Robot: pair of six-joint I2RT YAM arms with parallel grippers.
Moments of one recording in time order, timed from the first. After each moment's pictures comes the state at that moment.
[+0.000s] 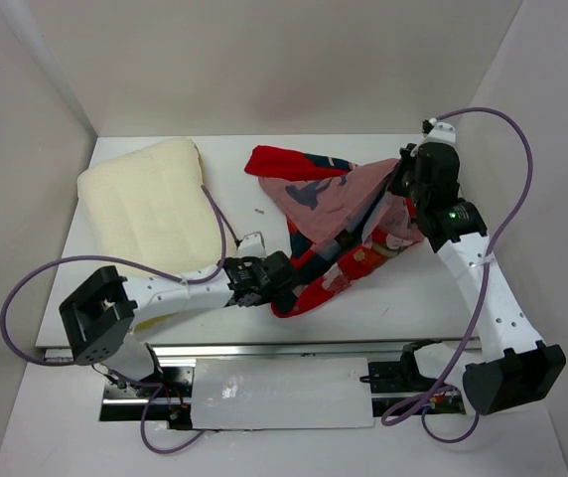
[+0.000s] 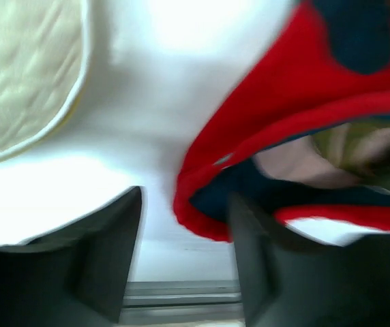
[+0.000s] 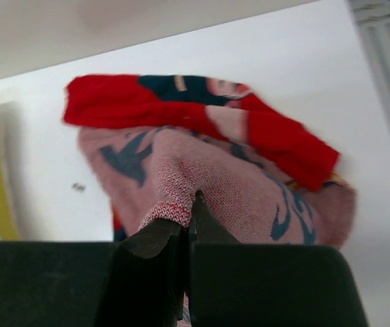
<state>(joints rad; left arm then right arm) -1.02 1.55 0.97 -0.59 -0.44 -1.26 0.20 1.15 1.23 -0.42 0.22 0.32</state>
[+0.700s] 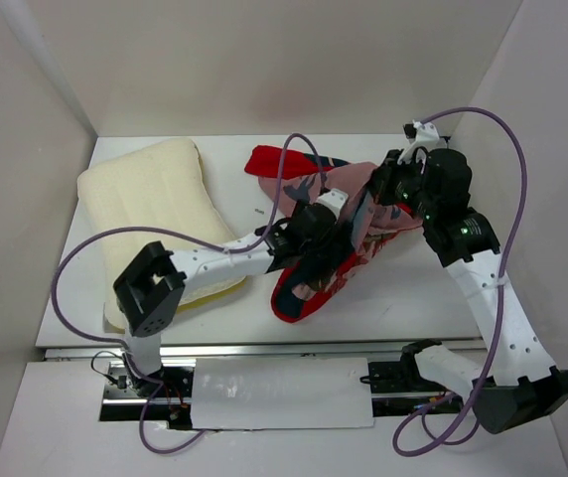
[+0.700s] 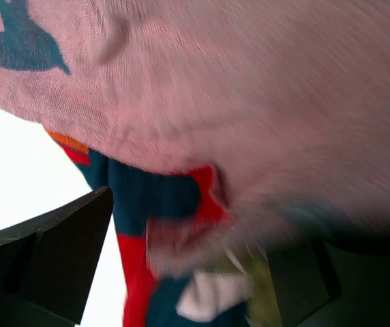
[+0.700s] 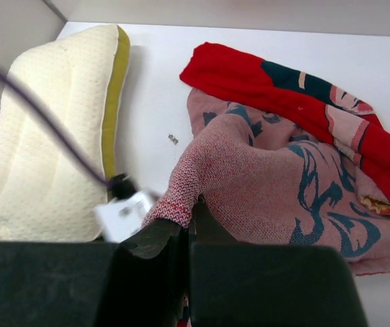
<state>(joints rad) -0.97 1.81 1.37 -0.15 -0.35 -0.26 0.25 1.06 1.25 -0.44 -0.19 0.24</state>
